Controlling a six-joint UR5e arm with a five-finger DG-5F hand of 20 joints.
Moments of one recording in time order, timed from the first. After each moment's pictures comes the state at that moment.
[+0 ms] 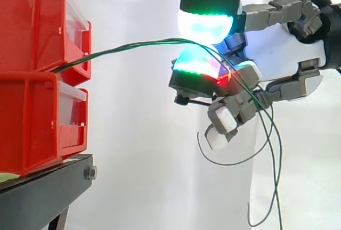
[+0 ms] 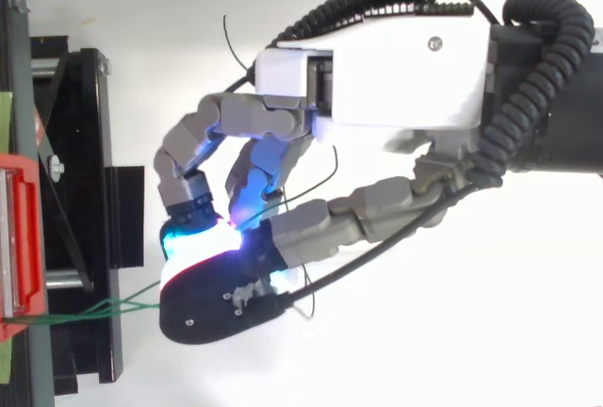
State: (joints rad) arm 0.12 -2.28 -0.90 -3.28 -1.43 -0.23
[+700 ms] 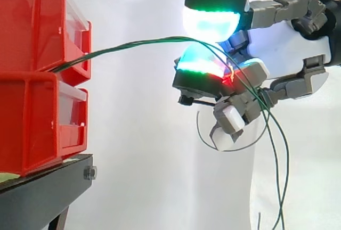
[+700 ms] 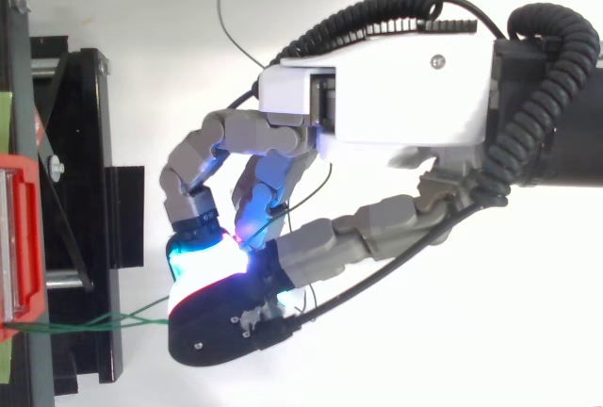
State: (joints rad) arm 0.13 -2.28 -0.89 -3.31 -1.43 -0.23
